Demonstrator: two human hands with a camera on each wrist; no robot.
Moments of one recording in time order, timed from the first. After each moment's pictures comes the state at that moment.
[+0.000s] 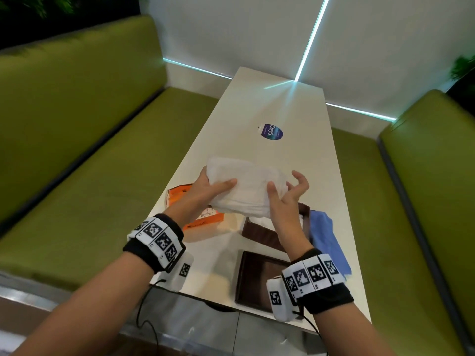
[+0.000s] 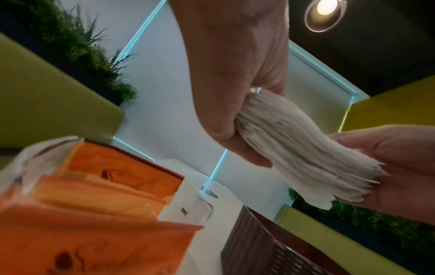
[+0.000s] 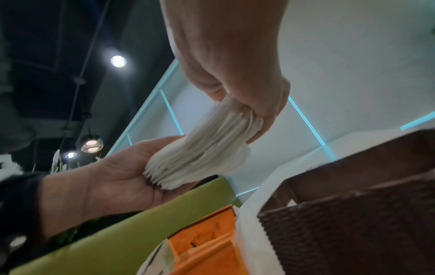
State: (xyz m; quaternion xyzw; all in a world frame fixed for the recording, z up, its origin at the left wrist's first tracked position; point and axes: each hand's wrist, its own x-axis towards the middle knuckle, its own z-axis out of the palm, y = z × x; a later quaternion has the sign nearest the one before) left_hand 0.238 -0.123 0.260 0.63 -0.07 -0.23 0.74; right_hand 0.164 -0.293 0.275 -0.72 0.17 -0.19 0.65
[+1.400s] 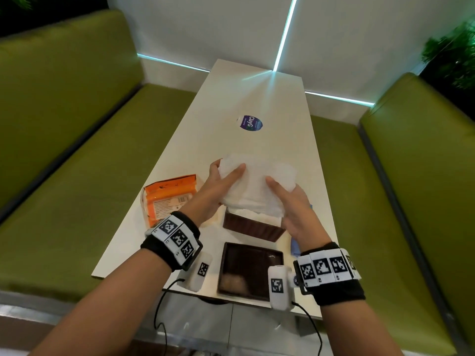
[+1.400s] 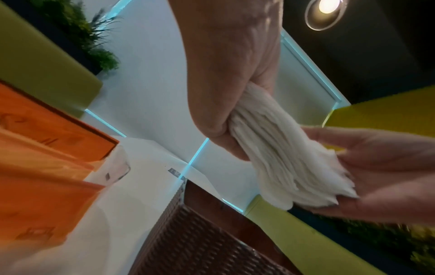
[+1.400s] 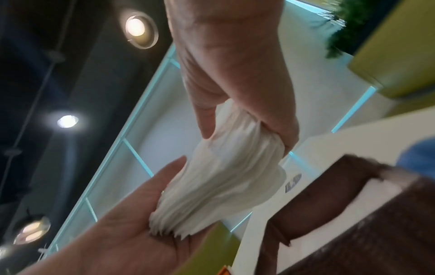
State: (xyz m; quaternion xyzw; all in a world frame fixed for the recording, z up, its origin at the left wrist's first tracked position) left_hand 0.207 -0.204 0.284 0.60 0.00 -0.24 0.76; right_hand 0.130 -0.355 0.298 -0.61 0.22 -0.07 0.76
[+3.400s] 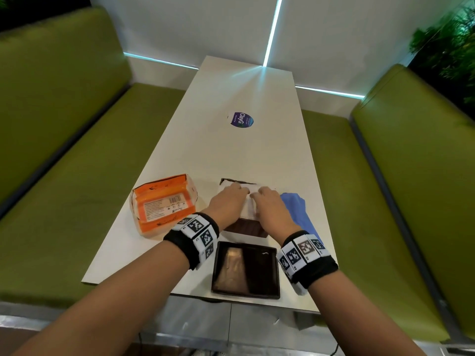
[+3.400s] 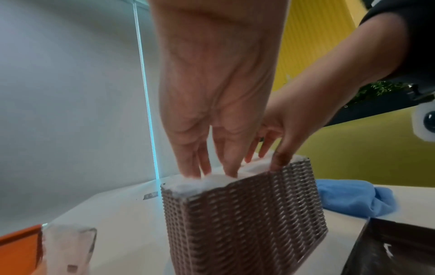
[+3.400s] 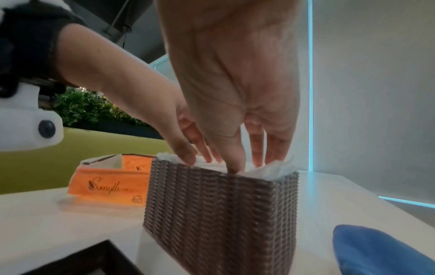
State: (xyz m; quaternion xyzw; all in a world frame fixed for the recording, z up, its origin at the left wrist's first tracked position) left_hand 0.208 -0.247 0.233 0.92 -0.33 -0.12 0.16; right_hand 0.155 -0.379 0.220 -1.00 0.05 0.01 0.09
